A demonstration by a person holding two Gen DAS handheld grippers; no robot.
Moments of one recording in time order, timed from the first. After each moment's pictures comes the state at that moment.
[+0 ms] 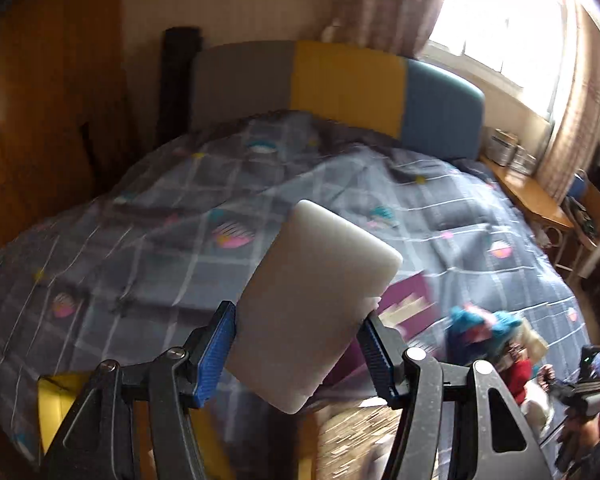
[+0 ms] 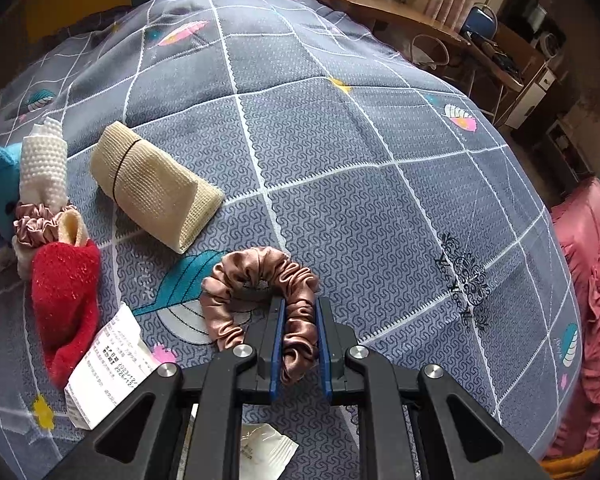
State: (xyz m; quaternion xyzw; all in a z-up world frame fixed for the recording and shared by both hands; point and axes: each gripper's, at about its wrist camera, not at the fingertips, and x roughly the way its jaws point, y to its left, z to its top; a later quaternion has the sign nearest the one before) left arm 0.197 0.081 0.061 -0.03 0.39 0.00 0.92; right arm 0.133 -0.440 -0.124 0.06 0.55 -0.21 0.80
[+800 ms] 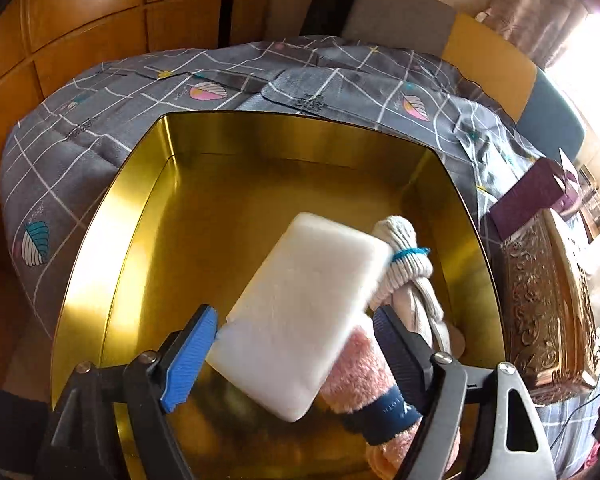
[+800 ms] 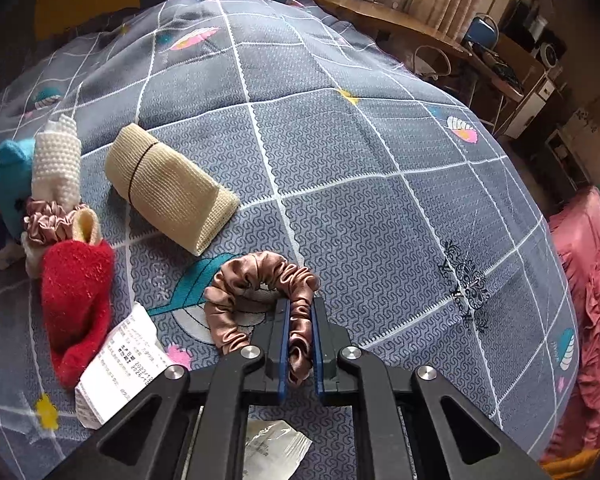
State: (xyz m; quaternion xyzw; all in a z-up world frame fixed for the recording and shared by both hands) left arm 0.035 0.238 -0.091 -0.16 0.46 0.13 0.86; right arm 0.130 -0.430 -0.112 0.07 0.54 -0.21 0.81
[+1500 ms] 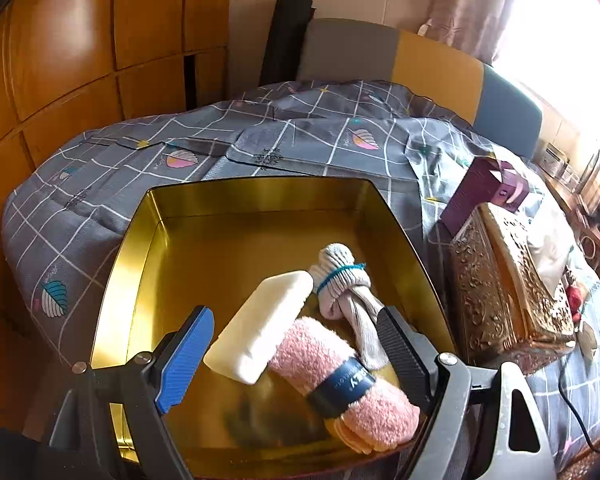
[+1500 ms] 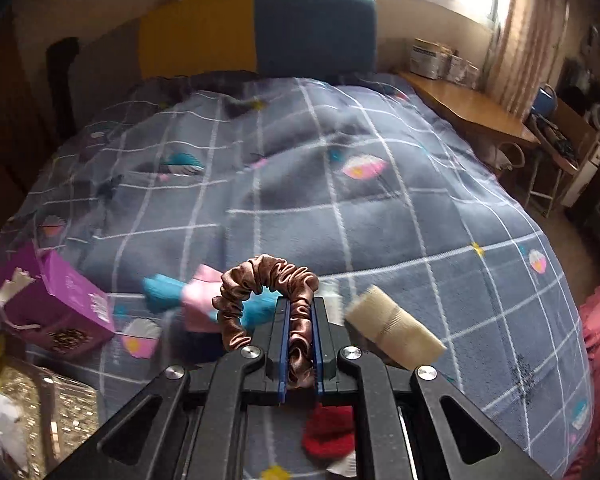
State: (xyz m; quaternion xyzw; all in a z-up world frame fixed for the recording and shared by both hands) left arm 0.008 0.209 -0.041 -0.09 0.40 0.09 0.91; right arm 0.228 -0.259 0.015 0.04 0.45 -0.05 0.89
